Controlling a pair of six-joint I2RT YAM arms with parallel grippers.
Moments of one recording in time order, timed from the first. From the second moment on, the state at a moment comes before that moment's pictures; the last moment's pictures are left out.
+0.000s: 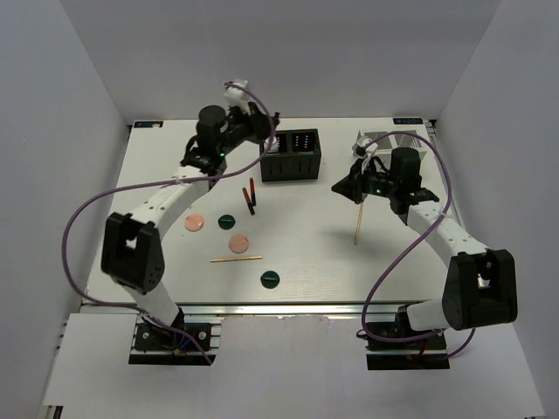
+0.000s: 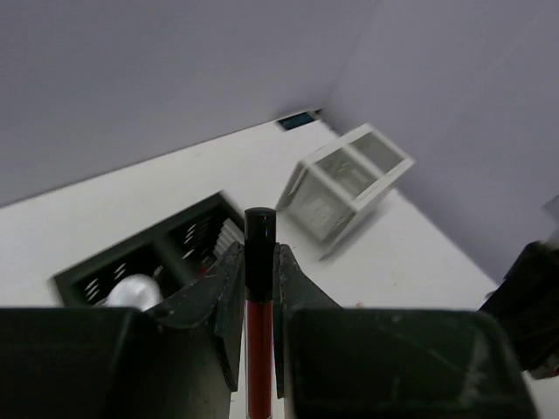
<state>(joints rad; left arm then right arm) -0.37 1.63 1.33 0.27 0.32 -0.29 0.19 1.38 0.91 0.02 -0.86 -0.18</state>
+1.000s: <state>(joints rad) -0.50 2.30 1.88 0.62 0.29 -0.20 0.12 1.21 0.72 0.10 -0.81 -0.08</state>
